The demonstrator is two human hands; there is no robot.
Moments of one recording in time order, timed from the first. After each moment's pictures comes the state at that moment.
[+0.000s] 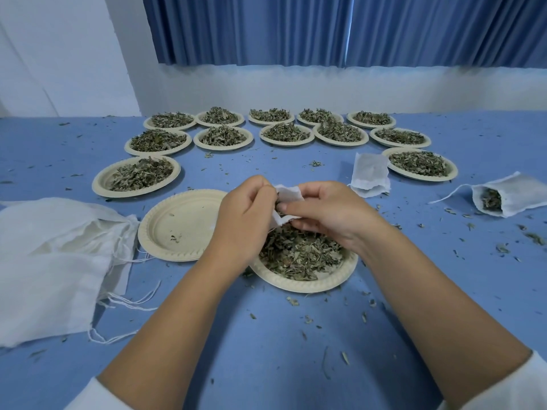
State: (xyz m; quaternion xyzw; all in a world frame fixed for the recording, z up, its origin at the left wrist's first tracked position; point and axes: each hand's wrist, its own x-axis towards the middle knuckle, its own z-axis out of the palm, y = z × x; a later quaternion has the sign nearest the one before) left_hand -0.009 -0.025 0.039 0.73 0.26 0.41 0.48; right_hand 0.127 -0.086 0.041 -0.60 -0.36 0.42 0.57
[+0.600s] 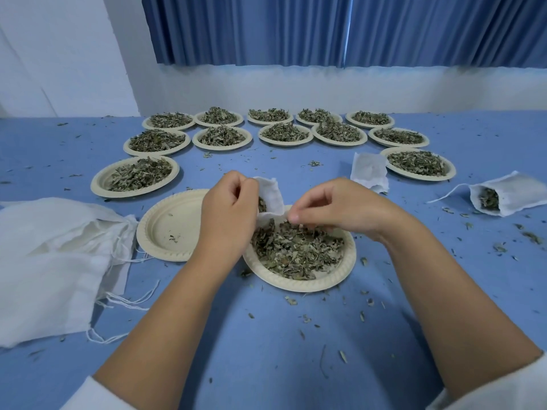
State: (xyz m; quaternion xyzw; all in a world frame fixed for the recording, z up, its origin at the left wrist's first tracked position) left_hand -0.010 -0.010 0.030 0.72 0.32 0.49 0.39; right_hand 0.150 -0.104 0.056 -0.70 -0.53 0.31 0.35
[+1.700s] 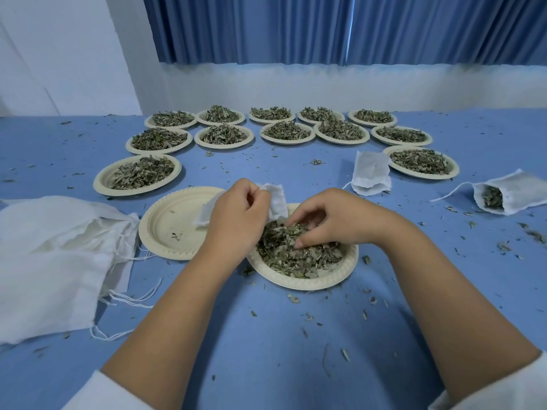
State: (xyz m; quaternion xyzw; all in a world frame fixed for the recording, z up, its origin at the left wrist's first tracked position) left_hand -0.007 -0.007 0.024 0.77 0.36 0.38 0.36; right_hand 0.150 -0.099 0.046 -0.72 -0.62 0.23 0.23
